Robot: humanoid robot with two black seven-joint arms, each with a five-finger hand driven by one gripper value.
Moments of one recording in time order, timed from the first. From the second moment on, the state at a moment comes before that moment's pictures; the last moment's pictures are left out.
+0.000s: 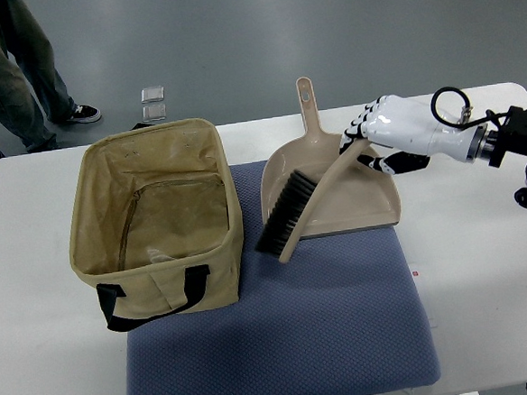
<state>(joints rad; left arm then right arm) 0.00 0.00 -0.11 -0.12 -0.07 -0.04 0.10 1.06 -0.72 -0.01 1.19 -1.63 -0.46 0.43</state>
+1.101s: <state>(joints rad) 0.00 0.00 -0.11 -0.12 -0.07 -0.04 0.10 1.50 -0.38 -0.01 1.12 -1.55 -0.35 0.43</state>
